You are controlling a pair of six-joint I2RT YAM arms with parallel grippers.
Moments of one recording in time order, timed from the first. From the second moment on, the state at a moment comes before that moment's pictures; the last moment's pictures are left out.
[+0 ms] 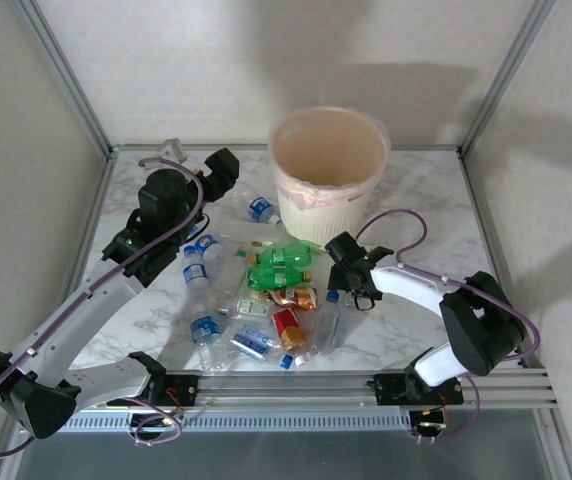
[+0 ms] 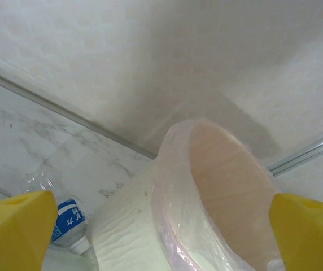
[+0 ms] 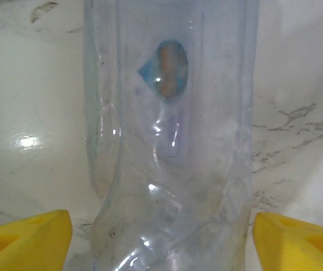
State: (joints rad) left arm -0.53 1.13 1.16 -0.20 -0.32 -0.80; right arm 0.66 1.49 0.80 -0.63 0.25 0.80
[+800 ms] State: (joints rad) left arm -0.51 1.13 1.13 -0.19 -0.30 -0.82; right arm 0.59 1.28 0.71 -0.65 0.27 0.85
